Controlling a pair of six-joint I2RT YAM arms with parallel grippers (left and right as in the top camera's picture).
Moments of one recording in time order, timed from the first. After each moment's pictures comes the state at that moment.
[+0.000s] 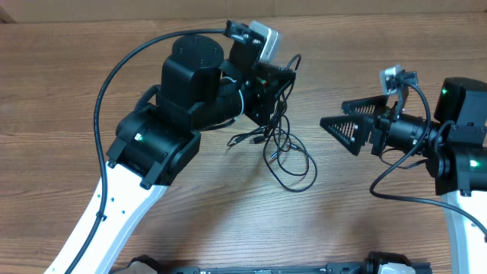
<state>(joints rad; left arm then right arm) -0.58 1.38 1.63 -0.56 0.43 -0.32 -0.10 1.12 1.19 -0.81 -1.11 -0.06</state>
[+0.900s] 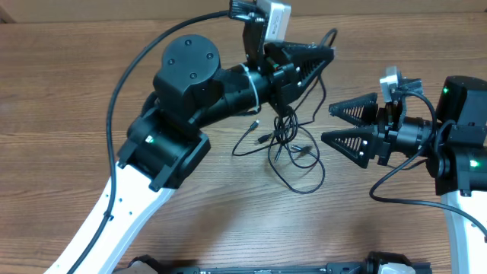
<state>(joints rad) -0.64 1.40 1.63 -0.18 0.54 -0.59 -0.10 1.12 1.19 -0.76 -1.36 -0.16</state>
